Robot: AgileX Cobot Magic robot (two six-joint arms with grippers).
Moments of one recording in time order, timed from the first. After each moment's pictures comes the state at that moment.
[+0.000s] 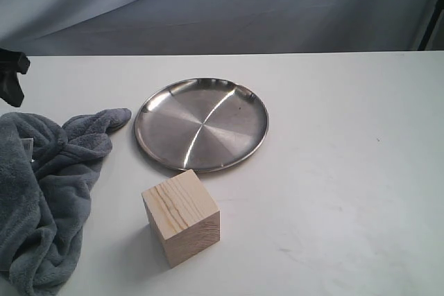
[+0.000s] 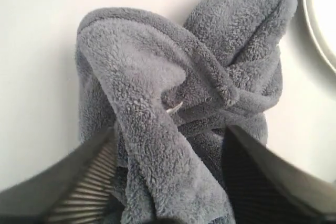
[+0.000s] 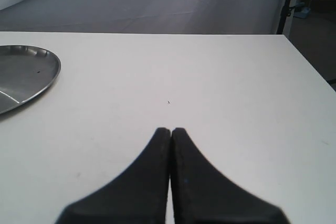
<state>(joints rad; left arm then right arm) 0.03 1.69 -1.38 -0.06 1.10 0.08 -0.06 0.00 0.00 0.14 0.35 -0.15</state>
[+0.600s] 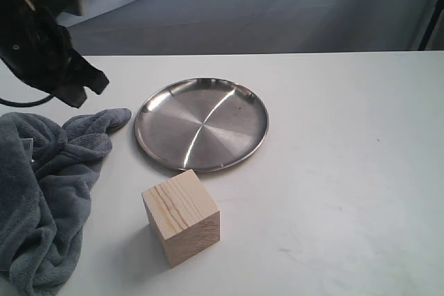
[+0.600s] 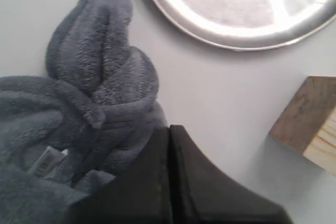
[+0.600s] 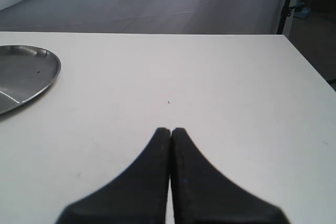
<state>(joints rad) -0.29 1.69 -1.39 -0.06 1.10 0.22 -0.06 0.00 0.00 0.14 0.35 -0.15</state>
